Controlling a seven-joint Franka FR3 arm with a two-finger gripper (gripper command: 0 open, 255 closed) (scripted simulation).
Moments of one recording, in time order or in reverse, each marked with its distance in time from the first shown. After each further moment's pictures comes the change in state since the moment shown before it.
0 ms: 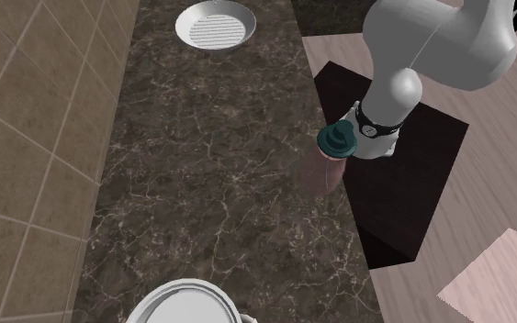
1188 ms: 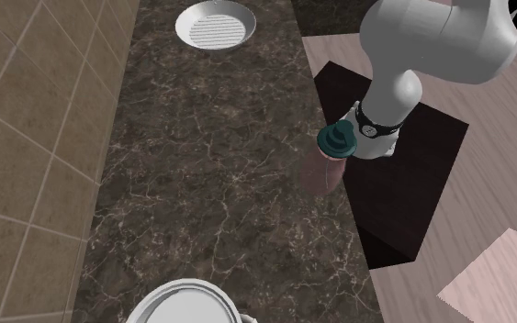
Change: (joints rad) arm 0.232 -0.055 -0.300 0.297 -0.132 -0.017 -0.235
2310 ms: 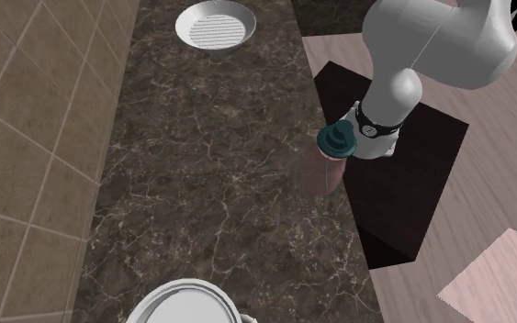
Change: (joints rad) arm -0.193 -0.099 0.048 -0.358 -0.033 0.209 0.076
